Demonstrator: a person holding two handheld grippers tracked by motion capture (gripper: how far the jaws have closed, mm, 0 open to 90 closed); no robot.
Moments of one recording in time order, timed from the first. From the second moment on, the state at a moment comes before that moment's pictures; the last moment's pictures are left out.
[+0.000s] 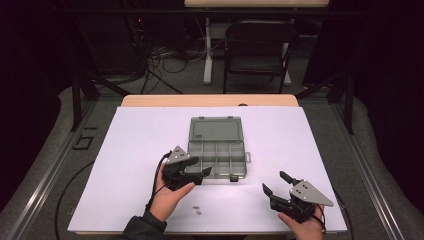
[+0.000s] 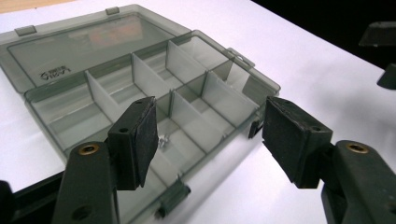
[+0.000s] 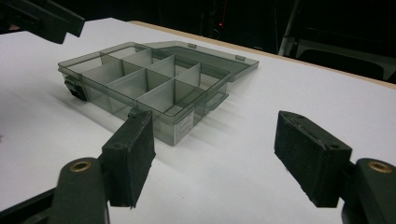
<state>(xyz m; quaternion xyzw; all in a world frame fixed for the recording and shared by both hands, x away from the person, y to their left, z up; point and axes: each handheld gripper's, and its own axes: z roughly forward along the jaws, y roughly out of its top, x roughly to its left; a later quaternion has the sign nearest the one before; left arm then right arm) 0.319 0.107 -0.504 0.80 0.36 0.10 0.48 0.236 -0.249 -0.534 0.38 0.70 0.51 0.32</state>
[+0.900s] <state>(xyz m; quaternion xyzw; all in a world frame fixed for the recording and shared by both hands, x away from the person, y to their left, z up) 0.275 0.152 -0.515 0.80 0.35 0.10 0.47 0.236 -0.249 -0.535 0.38 0.71 0.50 0.32</state>
